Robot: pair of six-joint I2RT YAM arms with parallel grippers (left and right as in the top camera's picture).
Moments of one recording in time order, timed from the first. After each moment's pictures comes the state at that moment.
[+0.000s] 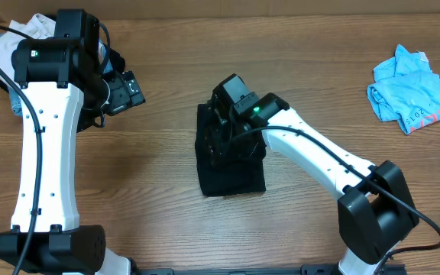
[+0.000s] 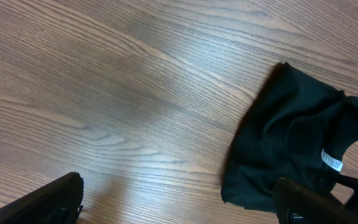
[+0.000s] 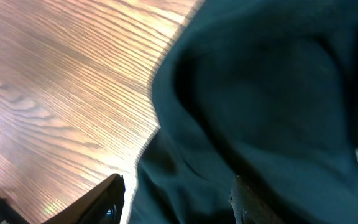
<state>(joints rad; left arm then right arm) -0.02 1.71 1.94 -1.59 0.01 -0.48 0.65 1.87 1.44 -0.79 -0.28 0.32</state>
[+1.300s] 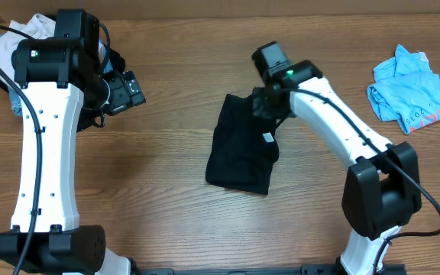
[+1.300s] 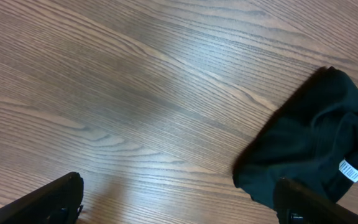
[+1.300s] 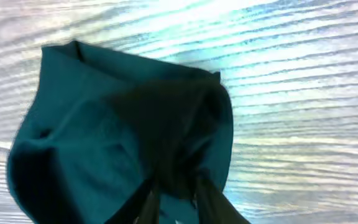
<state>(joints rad) -0.02 1.71 1.94 -1.58 0.02 -0.47 0.41 1.96 1.62 -0.97 0.03 0.46</state>
